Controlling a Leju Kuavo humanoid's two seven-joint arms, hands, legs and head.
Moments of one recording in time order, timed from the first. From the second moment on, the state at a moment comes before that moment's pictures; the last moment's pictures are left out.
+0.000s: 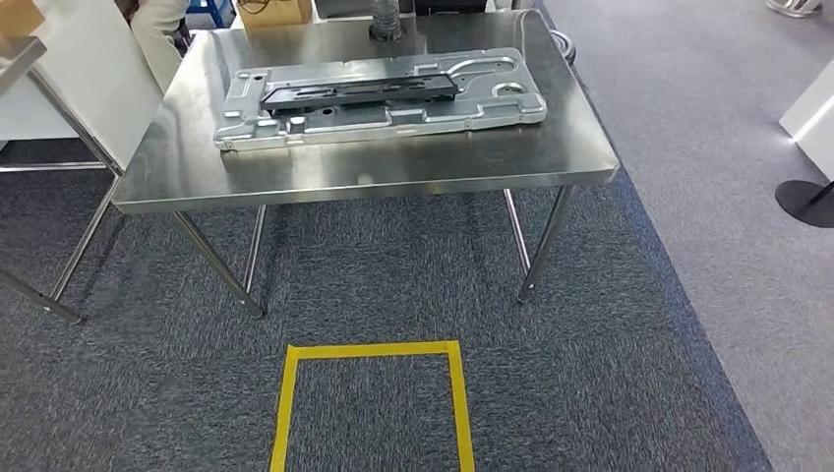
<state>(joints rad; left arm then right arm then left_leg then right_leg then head) -0.01 0.04 -0.46 -0.15 0.91 0.03 -0.46 -0.02 0.05 -0.79 -0.24 0.89 -0.15 0.16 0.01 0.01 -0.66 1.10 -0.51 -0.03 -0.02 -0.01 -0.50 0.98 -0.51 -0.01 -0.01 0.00</state>
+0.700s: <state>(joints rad) -0.03 0.05 -0.48 -0.15 0.94 0.02 -0.42 -0.05 0.06 -0.85 -0.21 0.85 -0.02 0.20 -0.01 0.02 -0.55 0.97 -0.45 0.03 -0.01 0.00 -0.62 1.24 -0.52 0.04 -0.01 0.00</state>
